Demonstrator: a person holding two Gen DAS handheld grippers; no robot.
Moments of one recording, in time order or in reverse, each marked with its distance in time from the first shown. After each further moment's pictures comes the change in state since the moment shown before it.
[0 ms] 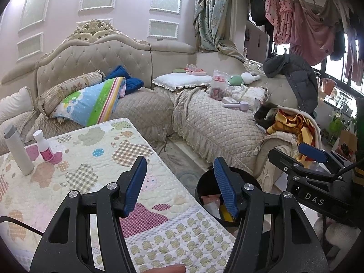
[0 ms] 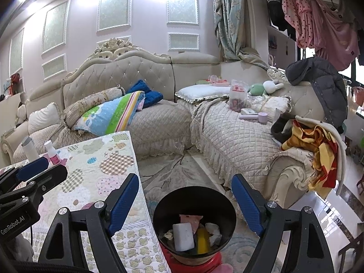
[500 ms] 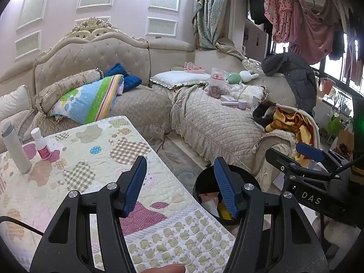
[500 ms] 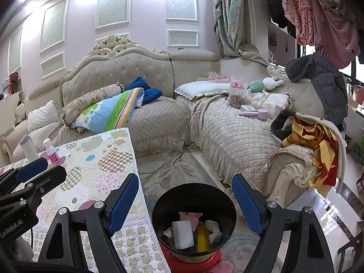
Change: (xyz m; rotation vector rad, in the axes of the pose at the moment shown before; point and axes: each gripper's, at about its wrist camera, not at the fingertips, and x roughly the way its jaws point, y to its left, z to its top) left arm 0.004 0.001 -0.002 -0.004 0.016 -0.012; right arm 0.003 -0.003 -0.004 0.000 0.018 -0.004
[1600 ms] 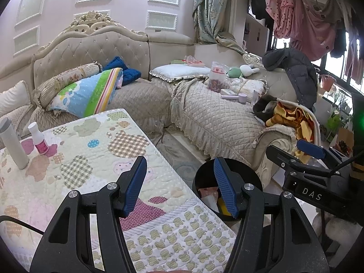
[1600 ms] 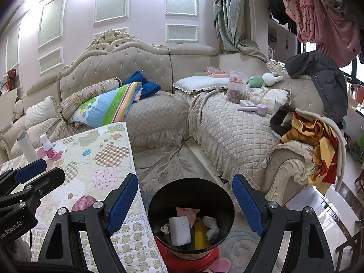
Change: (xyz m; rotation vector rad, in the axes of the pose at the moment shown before) left arm 0.009 0.001 -0.005 -0.002 0.039 -0.002; right arm 0.011 -0.007 -0.001 -0.002 0.033 -0.006
